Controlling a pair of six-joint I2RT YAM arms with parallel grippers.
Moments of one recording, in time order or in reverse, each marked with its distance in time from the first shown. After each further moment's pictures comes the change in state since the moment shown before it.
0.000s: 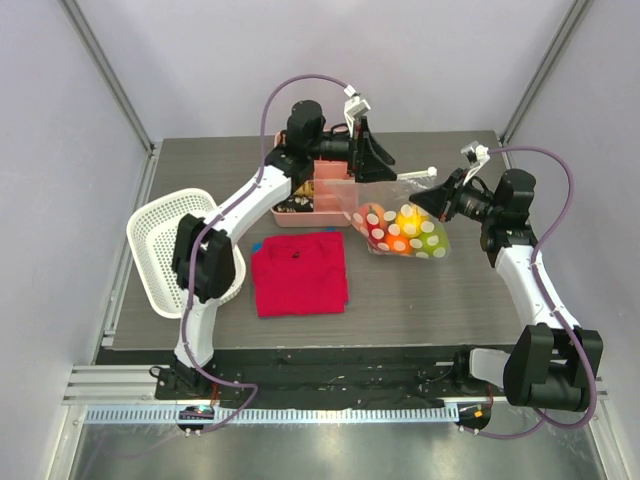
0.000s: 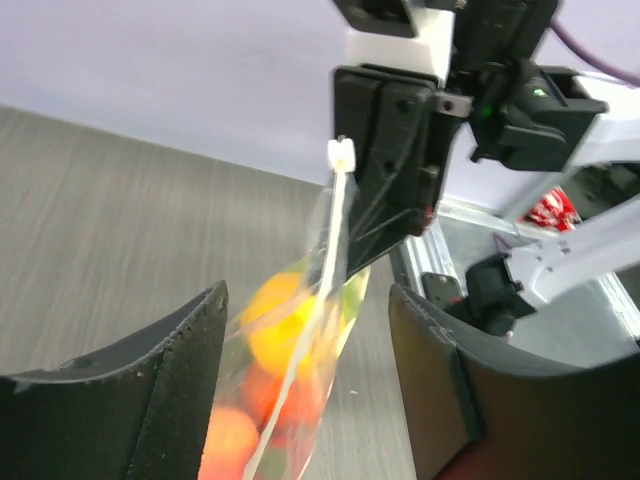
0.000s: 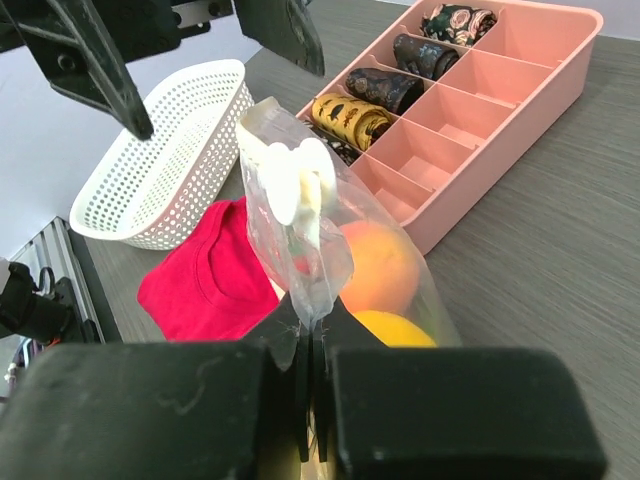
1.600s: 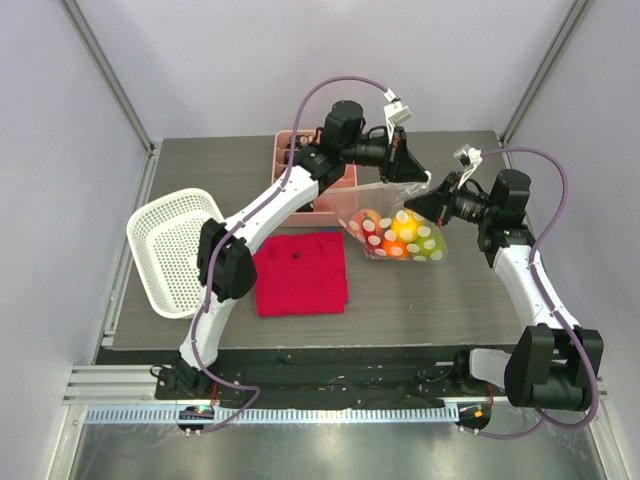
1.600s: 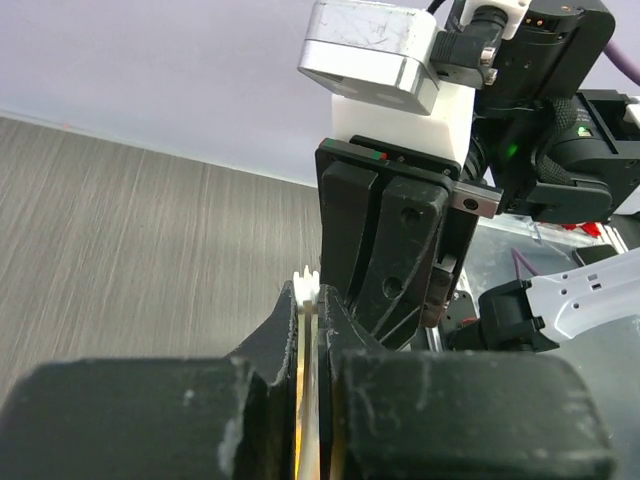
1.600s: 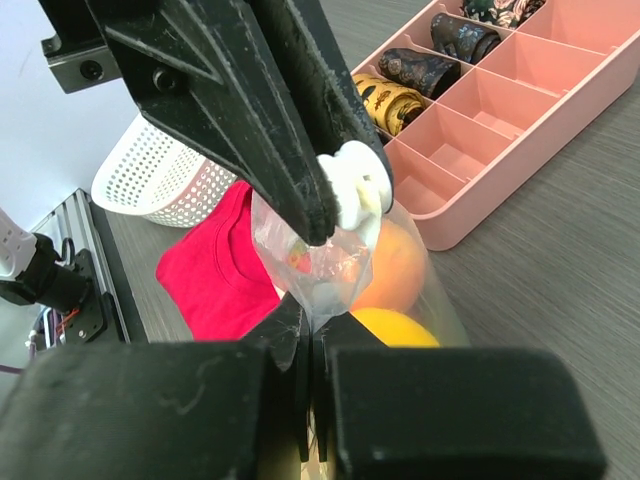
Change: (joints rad) left arm -0.130 0.112 0.285 -0.317 -0.177 0.156; right arm 0.026 0.000 0.000 -0.048 -0.048 -0.042
